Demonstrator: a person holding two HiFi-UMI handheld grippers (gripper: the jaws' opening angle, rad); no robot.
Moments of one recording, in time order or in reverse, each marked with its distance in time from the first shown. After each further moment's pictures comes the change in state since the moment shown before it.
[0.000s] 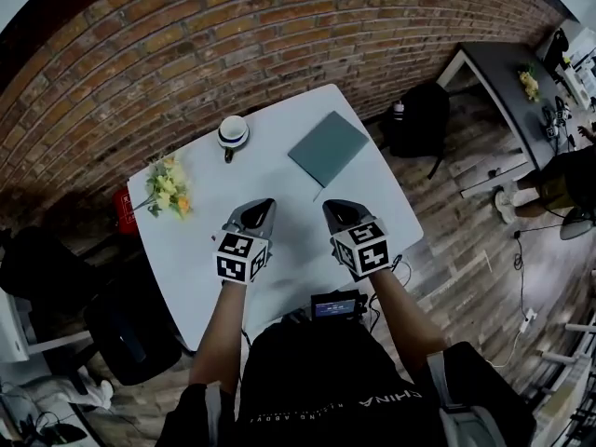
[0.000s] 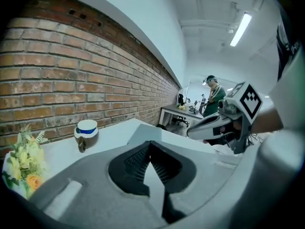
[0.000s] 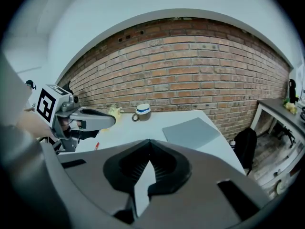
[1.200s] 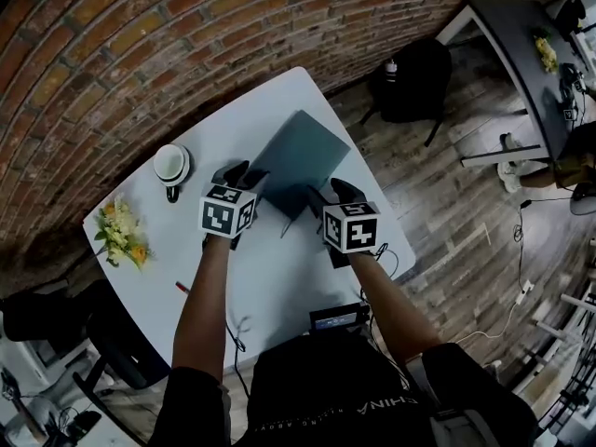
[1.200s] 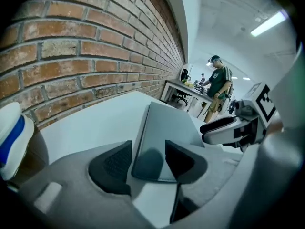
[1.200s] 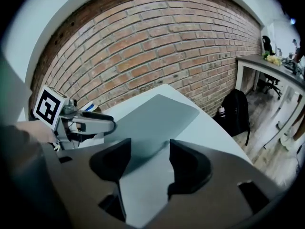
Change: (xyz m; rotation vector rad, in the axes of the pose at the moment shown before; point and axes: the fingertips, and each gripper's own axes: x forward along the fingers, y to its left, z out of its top) left arm 0.246 0.071 -0.030 -0.046 0.368 -0.077; right arm 0.127 -0.183 -0.042 0.393 0.142 -0.116
